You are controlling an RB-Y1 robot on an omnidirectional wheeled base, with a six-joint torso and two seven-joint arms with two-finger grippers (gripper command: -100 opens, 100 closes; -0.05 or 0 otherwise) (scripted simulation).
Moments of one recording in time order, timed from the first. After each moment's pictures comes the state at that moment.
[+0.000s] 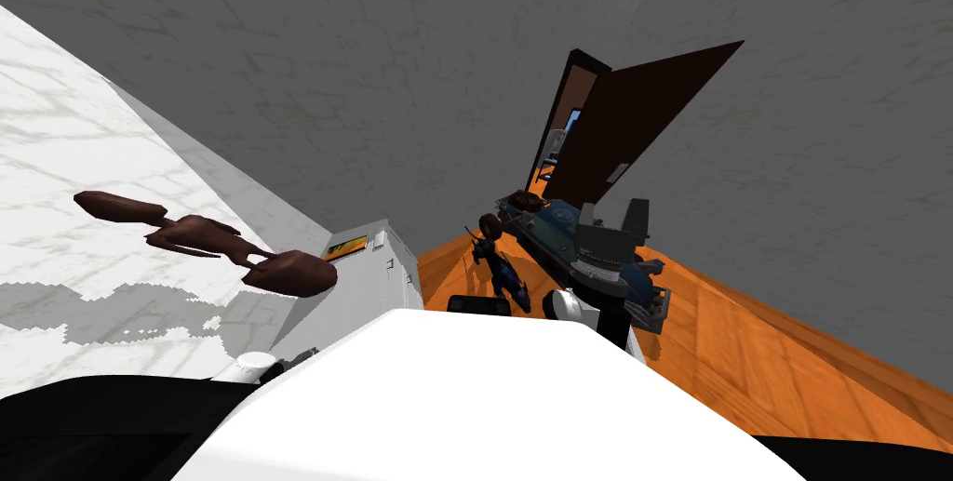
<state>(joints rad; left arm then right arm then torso) 0.35 0.18 1.19 -1.46 0.34 1.35 -0.74 0.53 0.02 -0.02 -2.34 0.00 -0.63 -0.03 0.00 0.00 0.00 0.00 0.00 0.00</state>
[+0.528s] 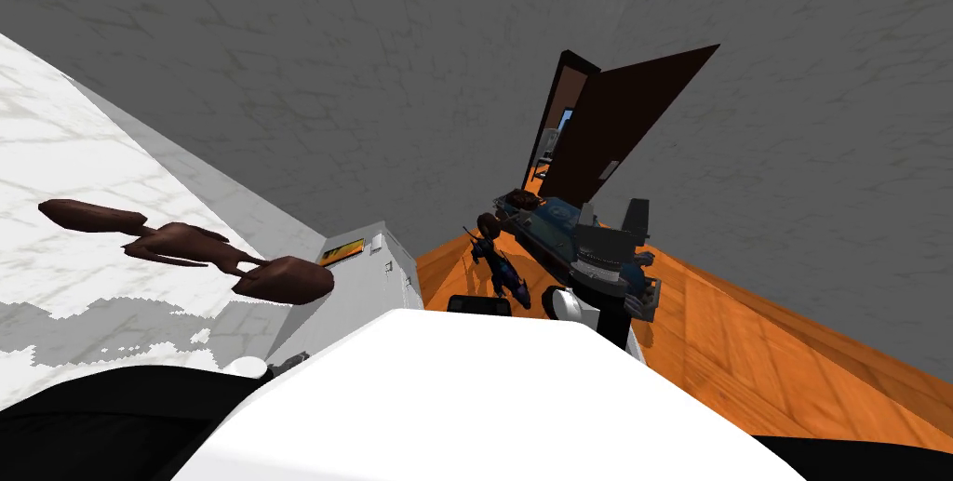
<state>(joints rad) 0.49 0.21 1.05 -1.56 0.42 1.31 -0.60 0.53 0.02 -0.02 -2.34 0.00 -0.63 -0.03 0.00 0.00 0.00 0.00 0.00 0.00</state>
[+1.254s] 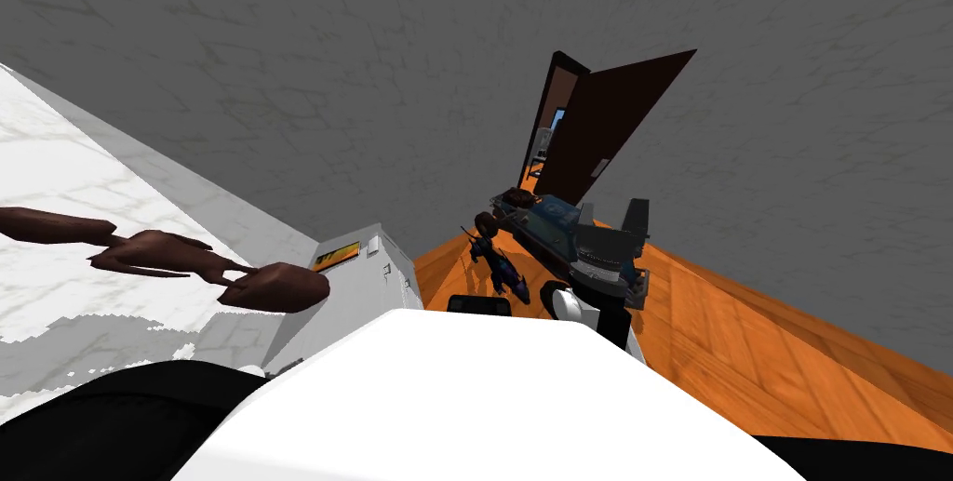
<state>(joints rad) 0.67 0.23 0.87 -1.67 0.51 1.25 -0.40 0.53 0.02 -0.02 -2.34 0.00 -0.63 -0.03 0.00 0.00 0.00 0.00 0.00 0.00</state>
